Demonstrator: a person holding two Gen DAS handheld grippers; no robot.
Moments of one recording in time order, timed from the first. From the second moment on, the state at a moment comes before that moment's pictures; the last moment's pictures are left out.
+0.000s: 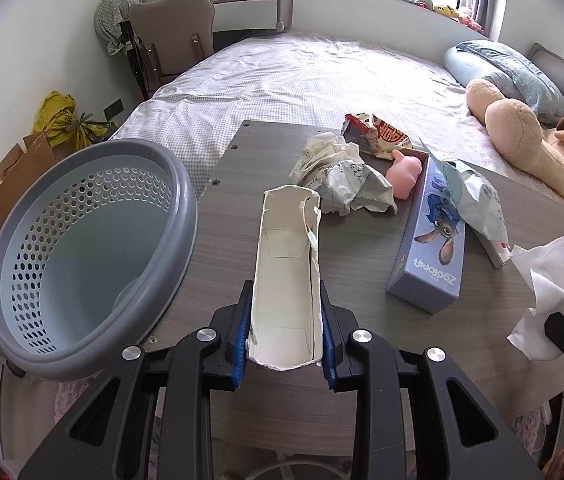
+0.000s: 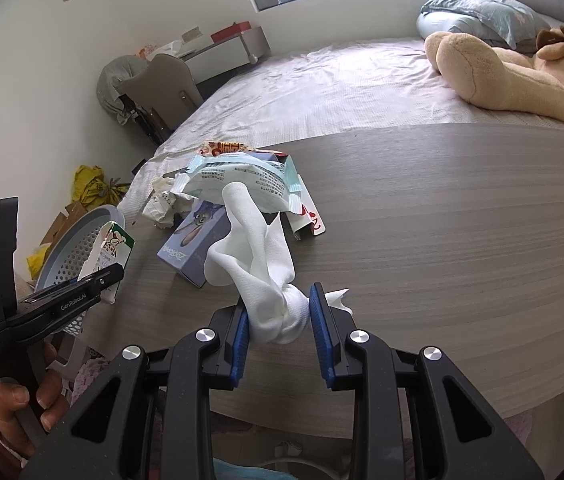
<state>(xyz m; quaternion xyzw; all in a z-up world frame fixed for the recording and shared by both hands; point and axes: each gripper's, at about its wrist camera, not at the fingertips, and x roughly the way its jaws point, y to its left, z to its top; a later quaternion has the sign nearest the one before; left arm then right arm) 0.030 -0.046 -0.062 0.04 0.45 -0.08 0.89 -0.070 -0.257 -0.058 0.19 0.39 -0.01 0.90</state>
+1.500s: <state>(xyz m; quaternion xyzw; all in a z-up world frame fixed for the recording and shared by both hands) 0.093 0.152 -0.054 -0.01 0.44 0.03 0.90 0.095 -0.007 -0.032 0.07 0.42 0.21 0.88</state>
